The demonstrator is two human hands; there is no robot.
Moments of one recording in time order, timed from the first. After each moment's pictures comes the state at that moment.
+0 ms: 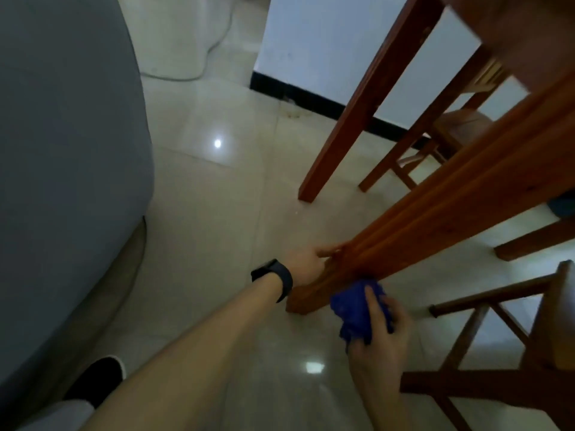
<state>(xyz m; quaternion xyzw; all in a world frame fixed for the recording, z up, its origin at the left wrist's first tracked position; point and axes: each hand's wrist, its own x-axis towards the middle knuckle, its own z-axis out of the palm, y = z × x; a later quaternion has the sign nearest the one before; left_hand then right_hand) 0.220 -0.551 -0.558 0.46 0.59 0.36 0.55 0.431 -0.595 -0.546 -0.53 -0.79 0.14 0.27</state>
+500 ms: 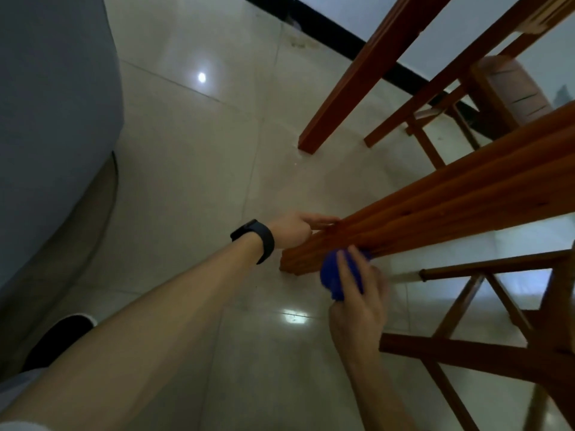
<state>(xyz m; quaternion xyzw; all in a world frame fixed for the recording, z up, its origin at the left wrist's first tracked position) 0.200 -0.549 -0.612 0.35 0.50 0.39 0.69 0.413 -0.584 -0.603 -0.39 -0.89 -0.07 0.22</state>
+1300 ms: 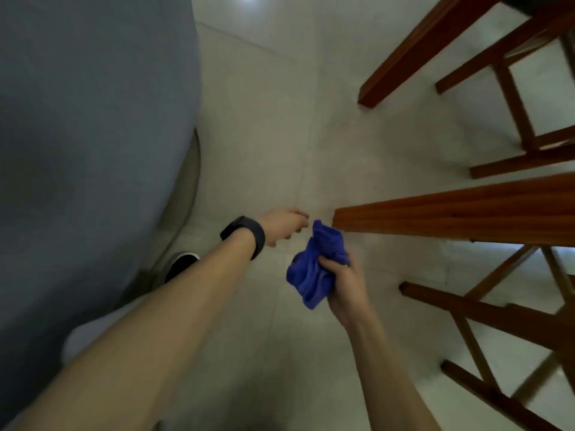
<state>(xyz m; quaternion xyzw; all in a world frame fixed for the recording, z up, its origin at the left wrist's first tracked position) 0.129 -0.666 -0.560 0.19 0.66 0.20 0.70 0.324 -0.654 -0.562 -0.63 -0.32 0.69 0.14</state>
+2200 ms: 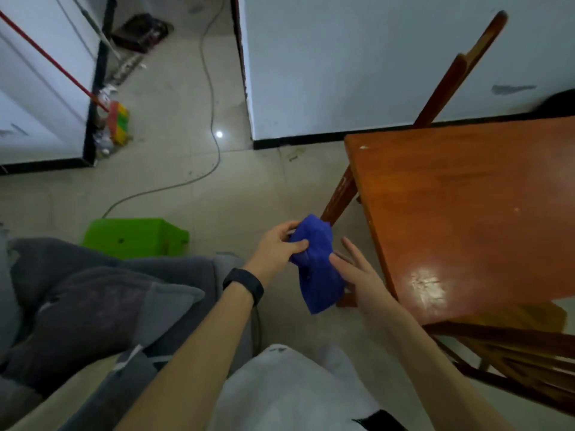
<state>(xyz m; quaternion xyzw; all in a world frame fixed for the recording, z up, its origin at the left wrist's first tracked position) -0.057 -0.585 0.077 0.25 0.62 0.43 0.61 0.133 -0.571 0.095 -0.54 -0.41 0.71 0.19</state>
